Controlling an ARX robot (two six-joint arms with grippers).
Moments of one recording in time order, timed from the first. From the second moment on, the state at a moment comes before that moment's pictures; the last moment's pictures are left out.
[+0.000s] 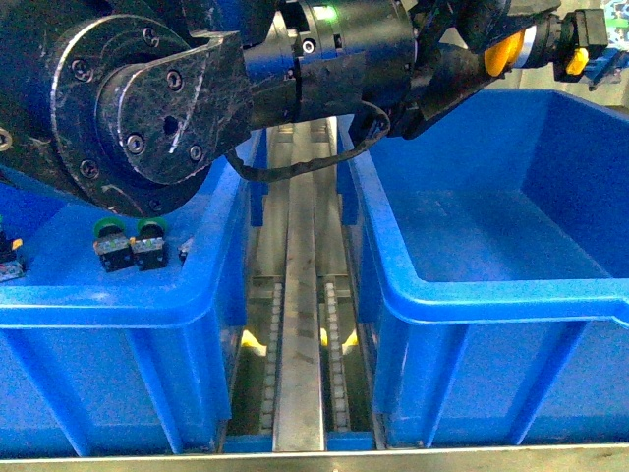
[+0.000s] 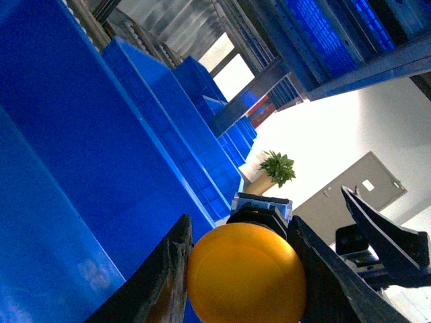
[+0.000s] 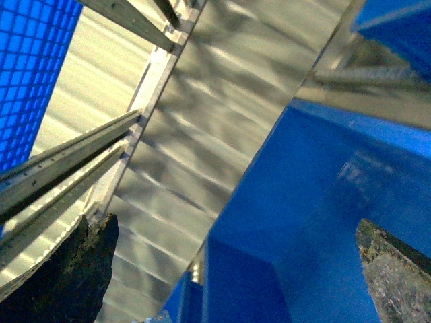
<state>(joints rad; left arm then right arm) -0.52 1.94 1.33 0.93 0.73 -0.87 0.00 1.01 0.42 0.91 0.13 1.12</state>
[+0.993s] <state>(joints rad) -0.56 2.00 1.40 0.95 0.71 -0.91 0.35 1.32 0.72 0.96 0.33 1.32</state>
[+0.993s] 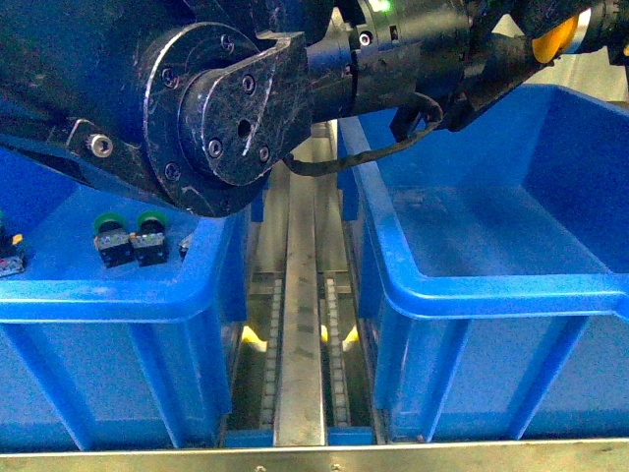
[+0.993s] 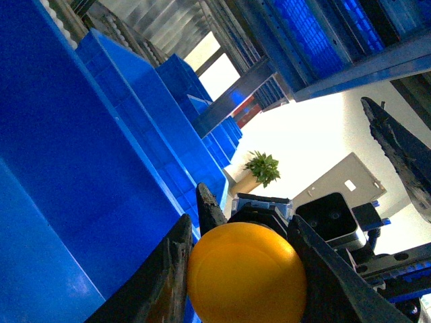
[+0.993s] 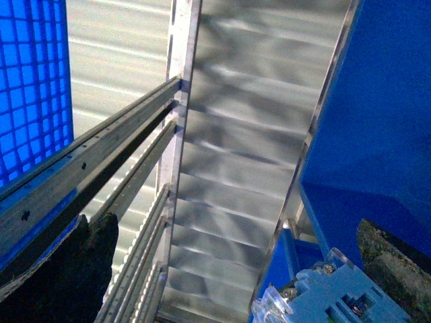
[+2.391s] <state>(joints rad) -0.50 1.83 1.30 0.90 0.48 -0.85 0.32 1.29 0.65 0.90 0.37 1.33</state>
